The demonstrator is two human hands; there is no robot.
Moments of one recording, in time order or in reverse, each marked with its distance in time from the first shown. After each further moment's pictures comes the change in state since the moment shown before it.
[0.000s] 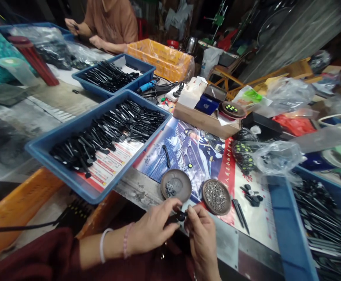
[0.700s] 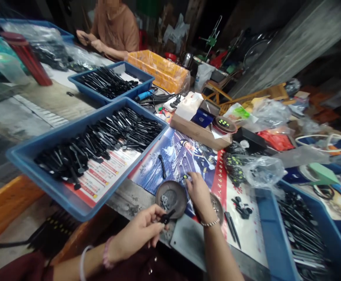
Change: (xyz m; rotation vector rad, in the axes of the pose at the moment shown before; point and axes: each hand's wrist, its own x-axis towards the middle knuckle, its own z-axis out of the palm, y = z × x) left_hand 0.000 -0.023 -0.014 -0.705 0.041 -0.377; right_hand 0.136 -0.057 0.013 -1.240 -0.066 -0.519
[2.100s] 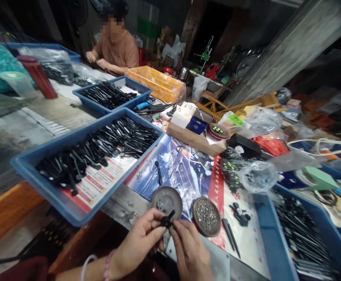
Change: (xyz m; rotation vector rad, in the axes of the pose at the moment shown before) left_hand -0.002 0.013 0.028 -0.098 0.073 0.142; right_hand -0.132 -0.045 -0.012 0.029 0.310 -0.487
